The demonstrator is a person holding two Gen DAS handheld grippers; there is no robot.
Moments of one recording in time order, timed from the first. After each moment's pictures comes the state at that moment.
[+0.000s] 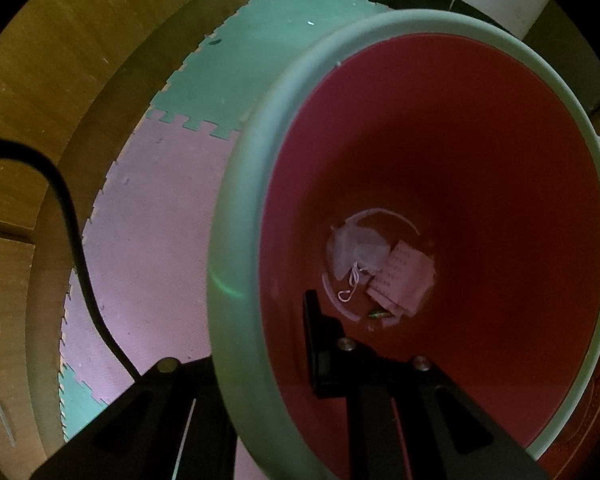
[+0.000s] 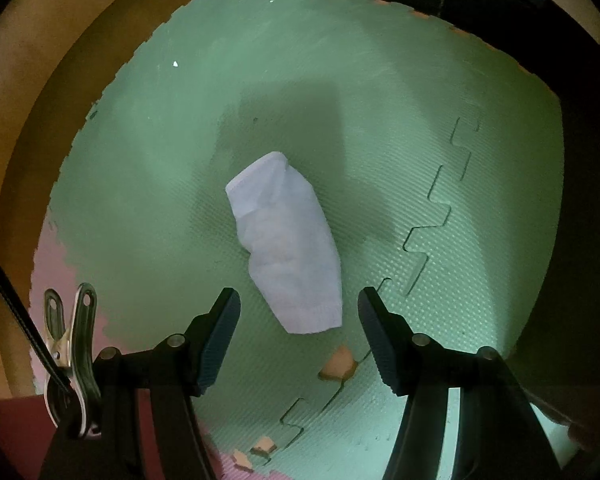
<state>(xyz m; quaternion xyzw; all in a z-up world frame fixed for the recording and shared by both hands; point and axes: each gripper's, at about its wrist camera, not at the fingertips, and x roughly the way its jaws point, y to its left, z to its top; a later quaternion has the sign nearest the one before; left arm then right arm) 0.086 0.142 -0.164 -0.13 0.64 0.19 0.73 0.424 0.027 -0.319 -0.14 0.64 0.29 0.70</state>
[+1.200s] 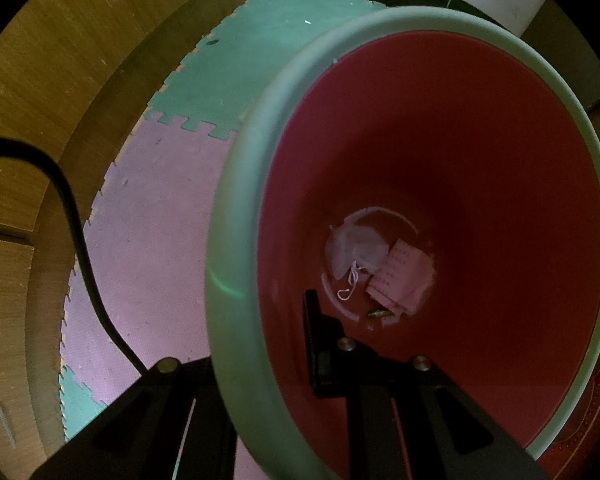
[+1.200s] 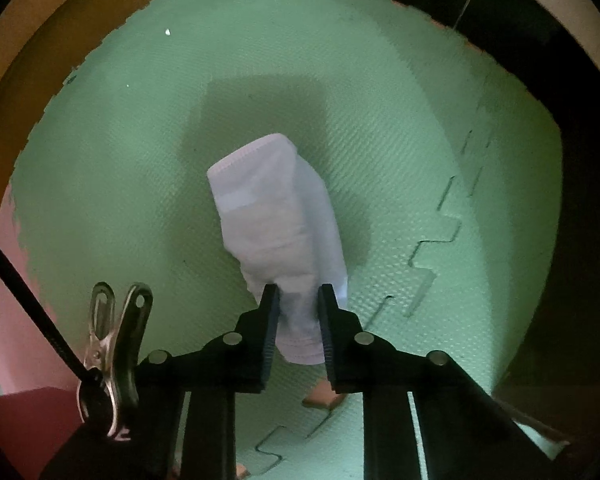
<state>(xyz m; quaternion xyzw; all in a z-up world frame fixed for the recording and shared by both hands) 0.088 0.142 -0.161 -0.13 0.64 0.19 0.73 0.418 0.041 -0.342 -0.21 0.61 0.26 0.72</state>
